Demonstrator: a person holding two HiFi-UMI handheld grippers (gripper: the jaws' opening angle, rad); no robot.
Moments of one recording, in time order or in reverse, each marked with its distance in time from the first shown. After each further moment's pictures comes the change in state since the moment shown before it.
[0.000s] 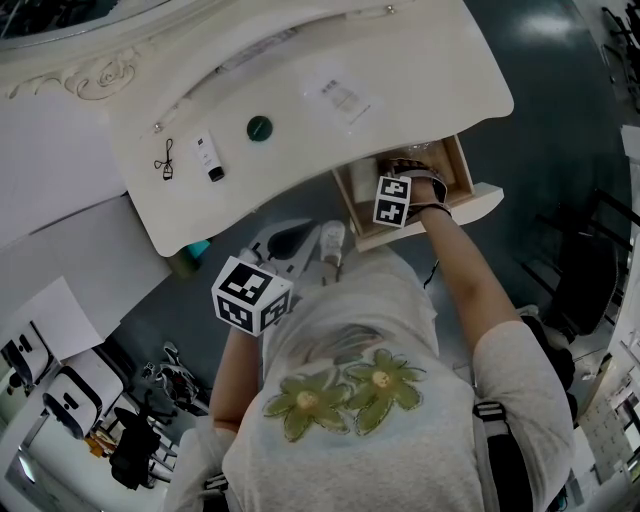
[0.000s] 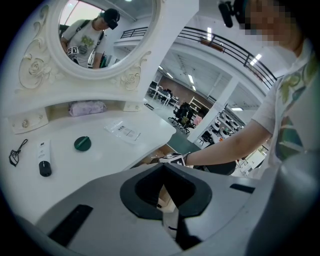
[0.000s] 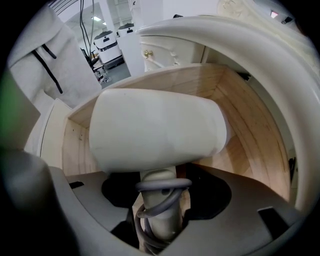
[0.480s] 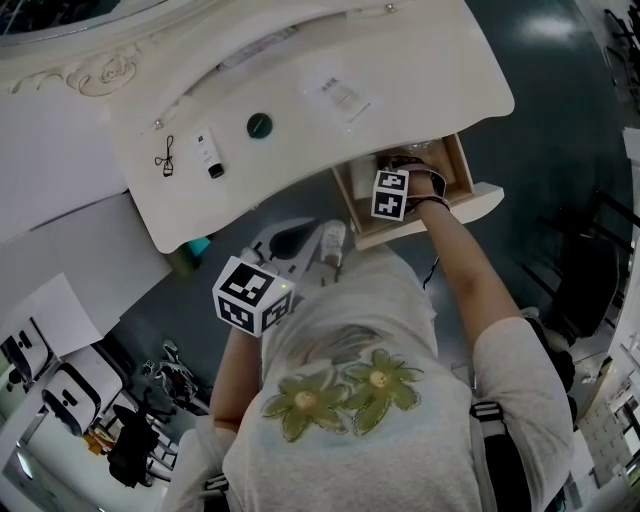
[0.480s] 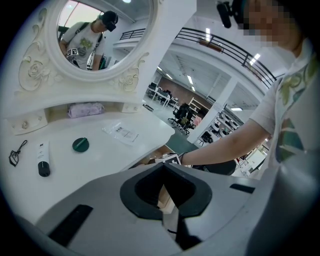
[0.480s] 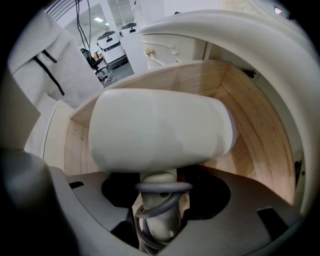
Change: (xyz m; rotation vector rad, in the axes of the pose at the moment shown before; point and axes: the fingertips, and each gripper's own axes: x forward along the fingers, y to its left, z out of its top) left arm 0.001 -0.009 0.002 0.009 -0.013 0.001; right arm 0.002 0.000 0.001 -0.021 0.013 0.058
